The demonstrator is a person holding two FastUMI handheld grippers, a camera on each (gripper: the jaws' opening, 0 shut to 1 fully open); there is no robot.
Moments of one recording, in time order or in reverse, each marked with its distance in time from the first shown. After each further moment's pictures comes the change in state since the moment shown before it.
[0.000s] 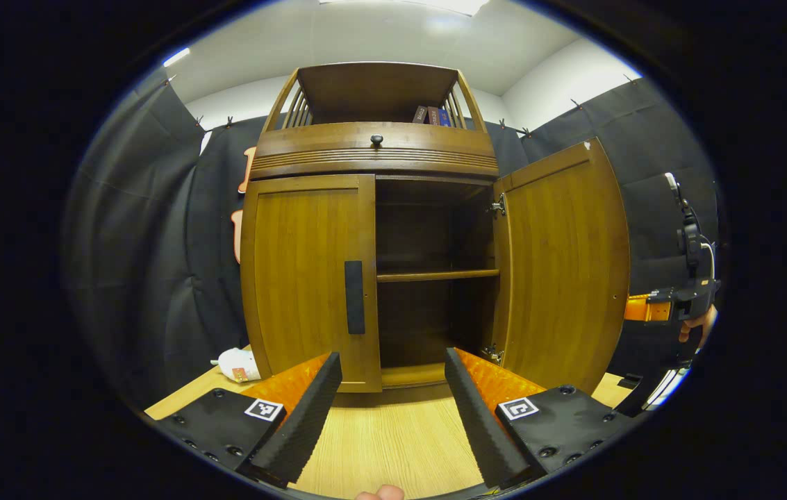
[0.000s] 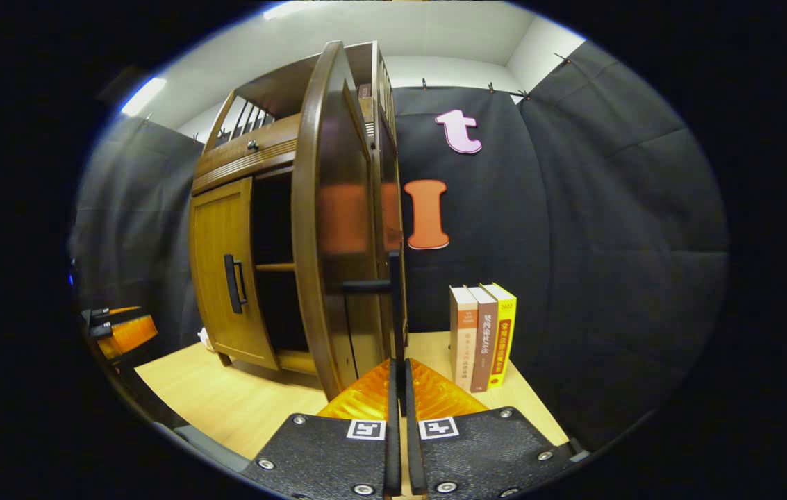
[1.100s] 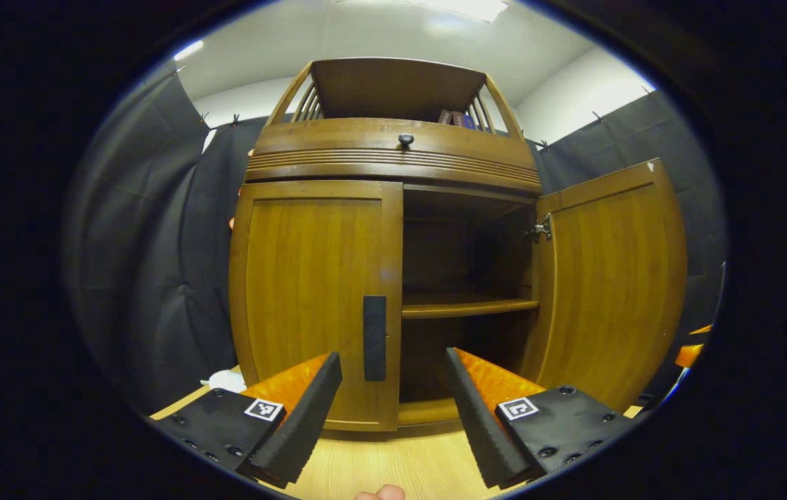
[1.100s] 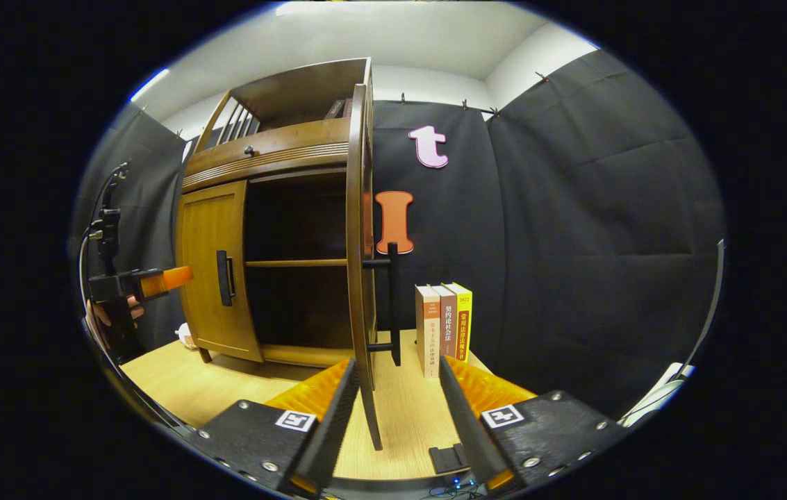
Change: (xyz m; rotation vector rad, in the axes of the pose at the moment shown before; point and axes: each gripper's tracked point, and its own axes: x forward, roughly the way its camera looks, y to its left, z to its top) left arm 0.064 0.040 0.029 -0.010 -0.039 0.008; right arm -0.073 0.018 -0.001 -0.026 -0.059 -0.177
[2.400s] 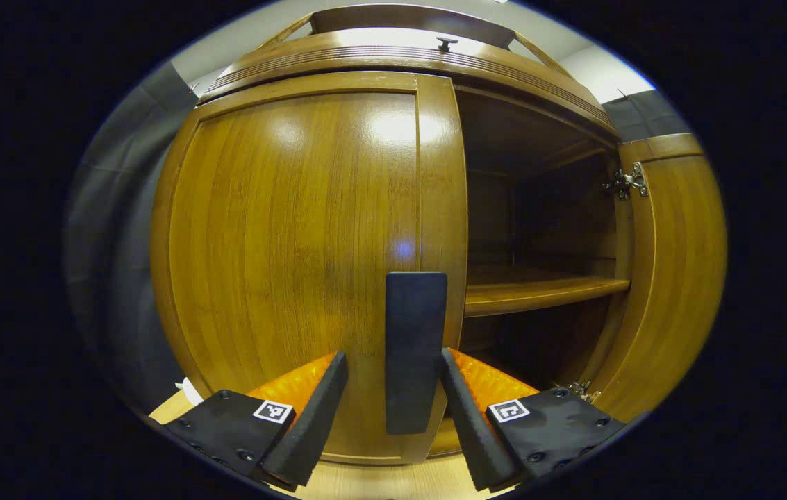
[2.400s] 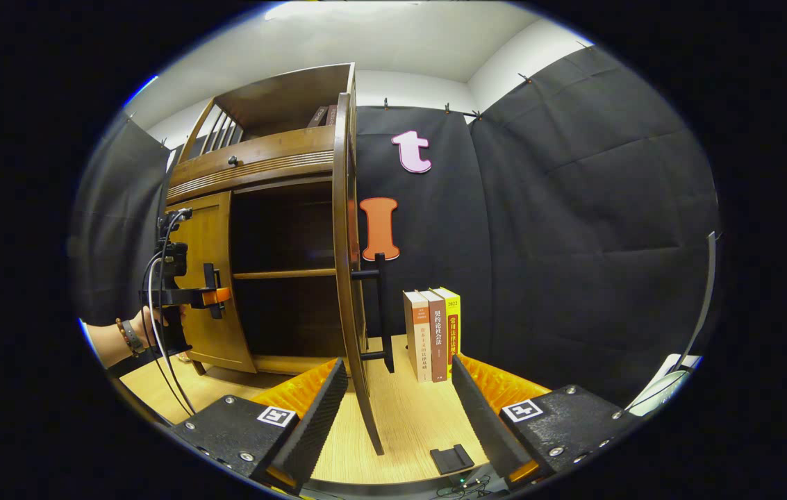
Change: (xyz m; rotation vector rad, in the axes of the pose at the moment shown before) left arm 0.134 0.032 -0.059 0.004 0.136 0.006; right arm -0.005 -0.008 0.010 0.027 -0.026 -0.085
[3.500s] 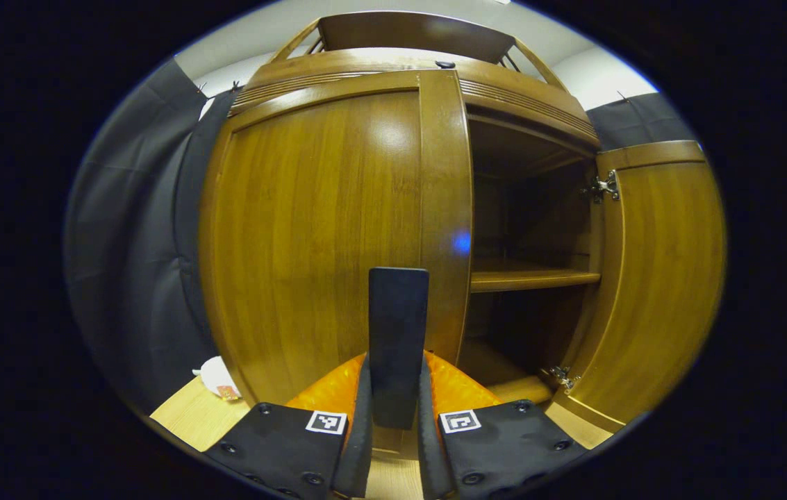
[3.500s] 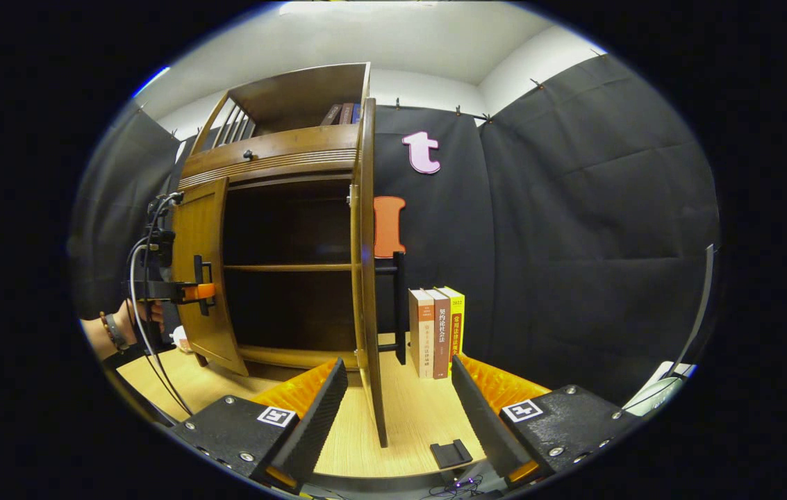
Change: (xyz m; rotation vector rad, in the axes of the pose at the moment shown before) left arm -0.083 0.011 0.001 -0.047 0.052 0.006; right arm -0.018 0.023 0.000 -0.047 0.017 0.026
